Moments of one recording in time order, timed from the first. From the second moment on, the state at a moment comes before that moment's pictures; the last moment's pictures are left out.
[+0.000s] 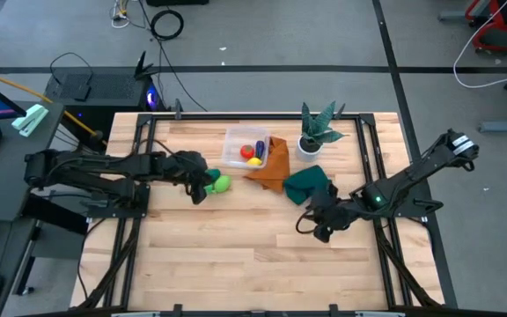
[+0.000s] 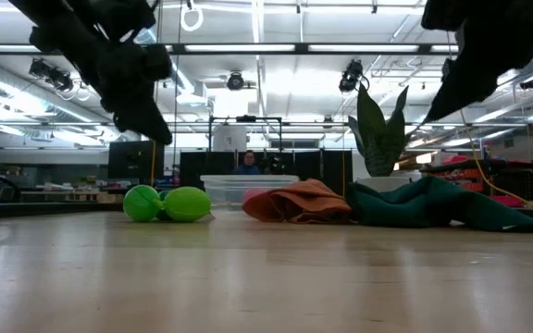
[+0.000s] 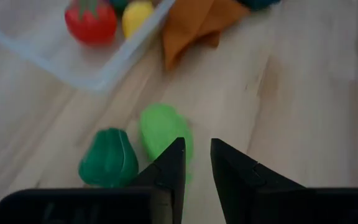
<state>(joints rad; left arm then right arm) 0.13 1.07 0.58 -0.26 -0.07 -0.28 0.47 1.16 0.74 -0.48 0.39 0.67</state>
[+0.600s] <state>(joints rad) 0.07 1.17 0.58 -0.41 -0.10 -0.20 0.28 1.18 0.70 -0.33 0.42 0.32</state>
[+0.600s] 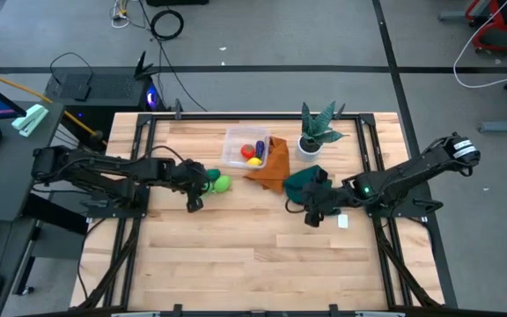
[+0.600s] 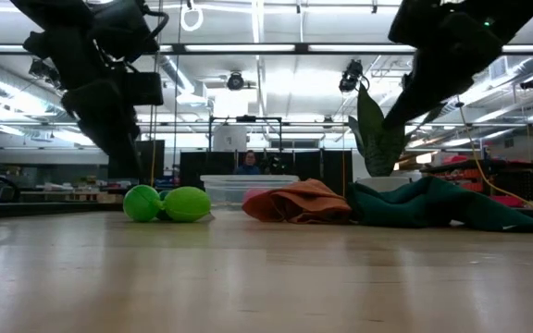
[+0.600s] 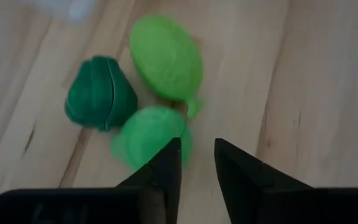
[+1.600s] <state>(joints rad) 0.07 1.27 0.59 -0.49 -0.19 0.02 0.22 1.18 0.70 -0.30 0.33 0.45</state>
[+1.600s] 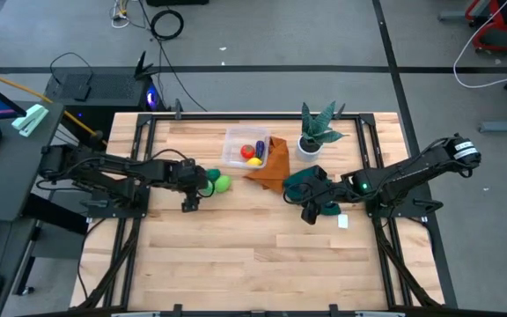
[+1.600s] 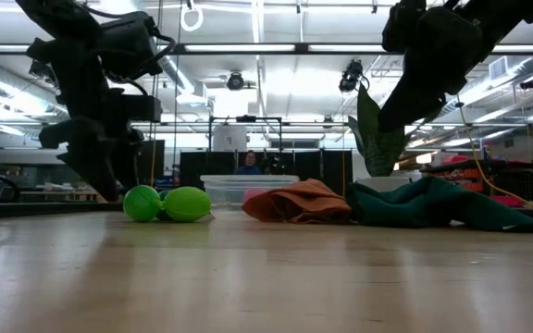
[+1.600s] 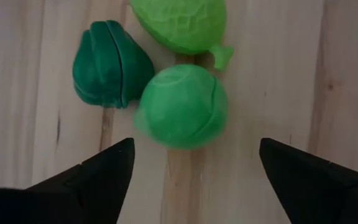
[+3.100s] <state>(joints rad) 0.15 1.42 0.59 -0.30 -0.06 0.18 0.22 1.19 0.70 -0.29 0.34 0.48</state>
